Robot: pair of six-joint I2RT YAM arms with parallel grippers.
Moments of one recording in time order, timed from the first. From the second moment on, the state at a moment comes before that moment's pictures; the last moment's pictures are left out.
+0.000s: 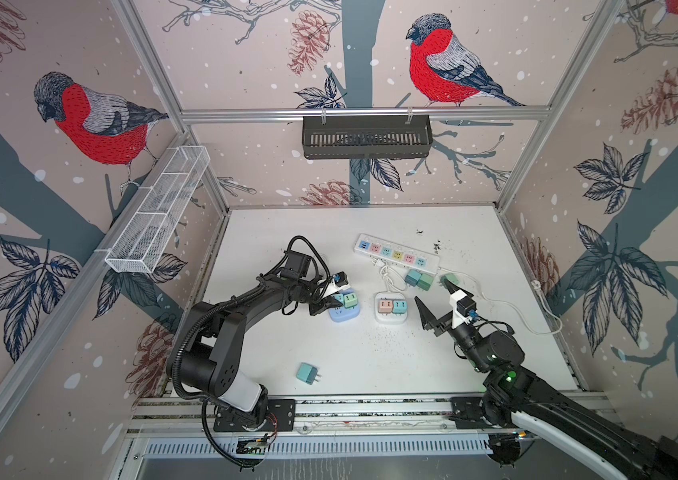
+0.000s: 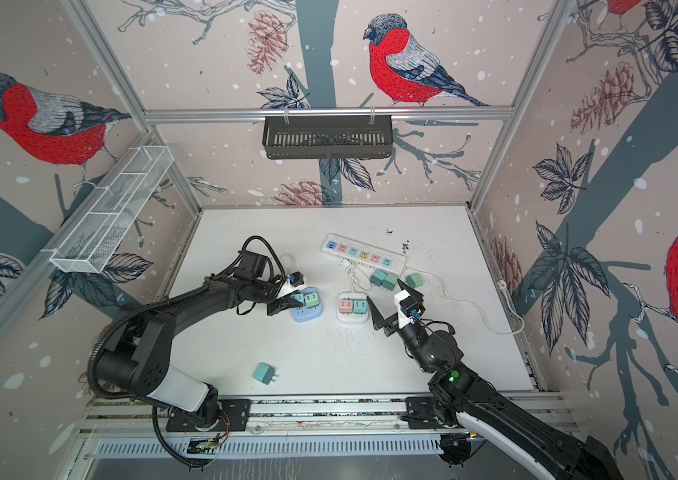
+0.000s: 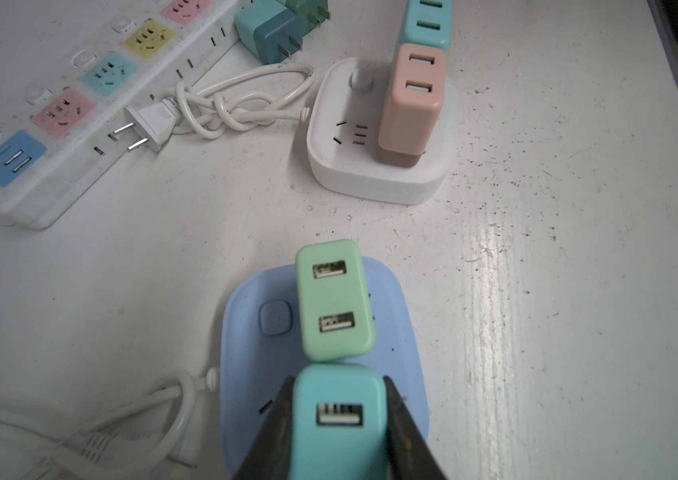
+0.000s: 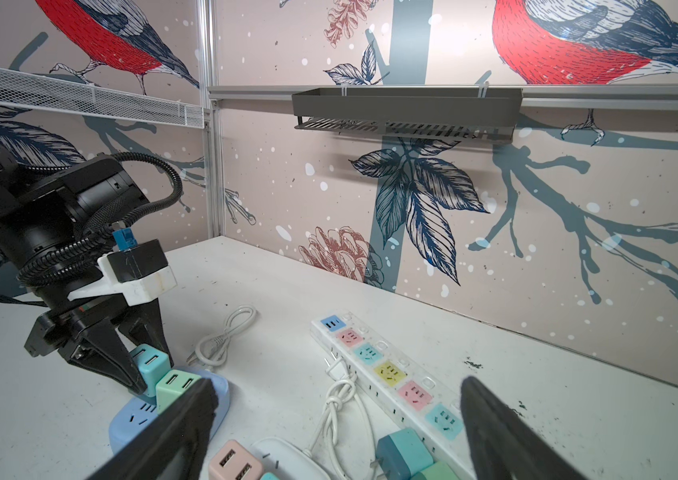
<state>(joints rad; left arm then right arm) -0.35 1.54 0.82 -0.30 0.70 0.89 0.79 0.48 0.09 0.55 0.21 -0.13</state>
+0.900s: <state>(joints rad) -0.40 1.52 0.72 -0.09 0.63 0.73 0.78 0.46 0.09 0.55 0.21 -0.13</state>
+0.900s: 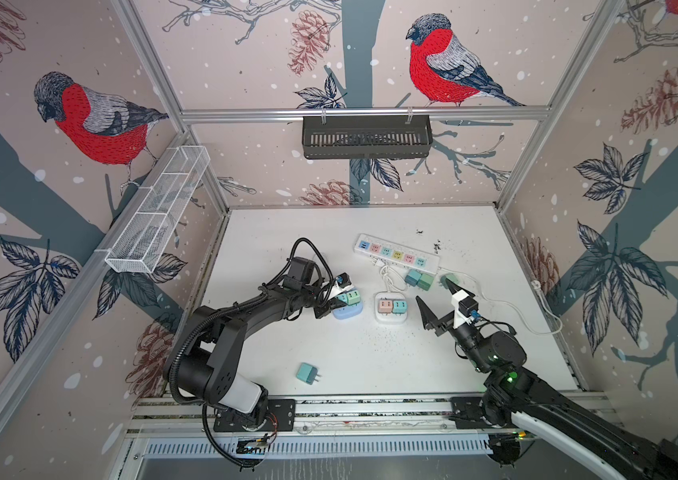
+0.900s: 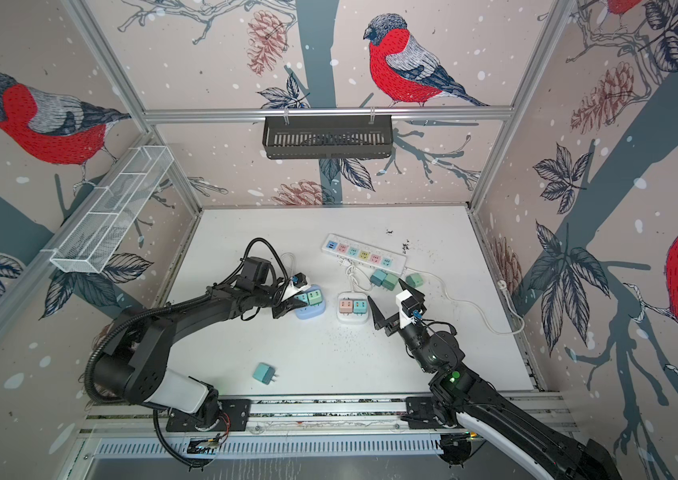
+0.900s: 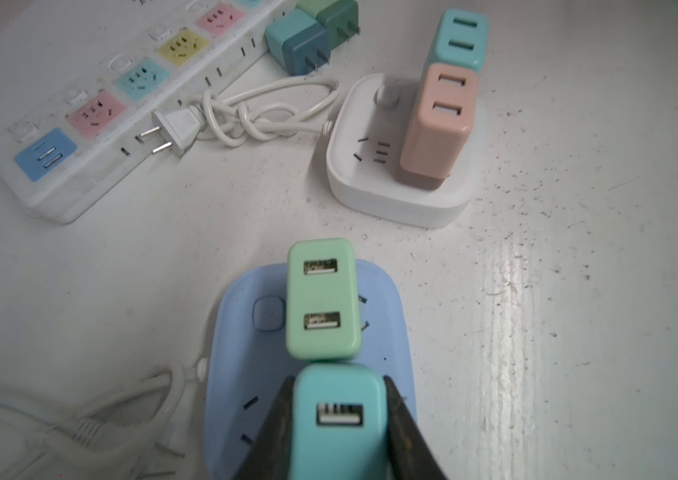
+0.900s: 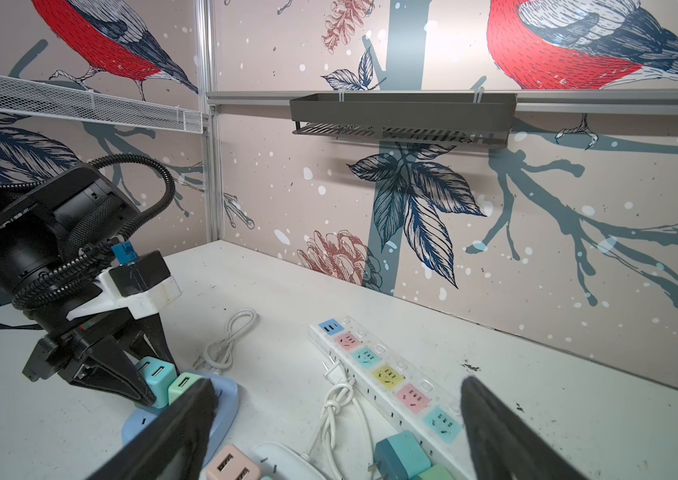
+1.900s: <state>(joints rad) -0.30 1.69 0.92 -0.33 0.68 0.87 0.78 0.47 0.09 0.55 0.21 -0.12</state>
